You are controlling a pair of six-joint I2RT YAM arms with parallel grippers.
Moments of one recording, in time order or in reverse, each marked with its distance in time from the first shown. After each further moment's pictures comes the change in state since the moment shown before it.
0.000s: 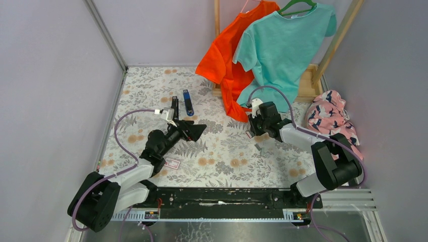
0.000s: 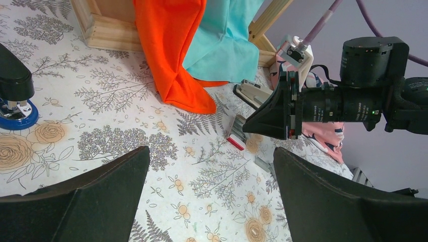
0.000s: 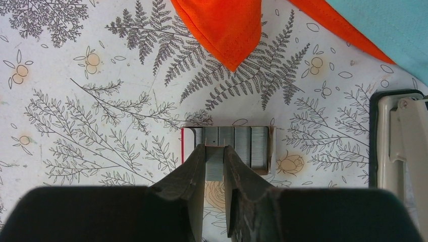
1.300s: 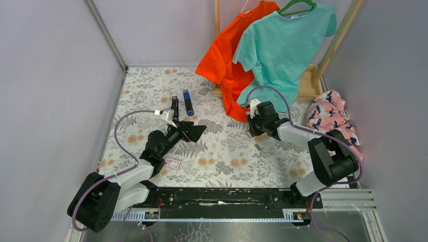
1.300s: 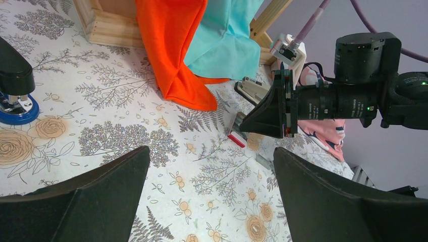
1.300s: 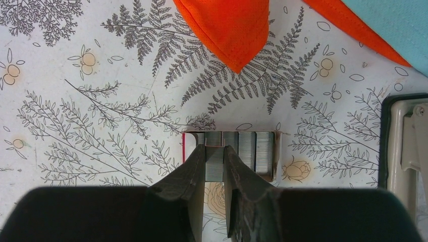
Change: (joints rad) left arm 0.000 -0.005 -0.011 0.000 0.000 0.000; right arm 0.011 0.050 0.024 -0.009 0.005 0.002
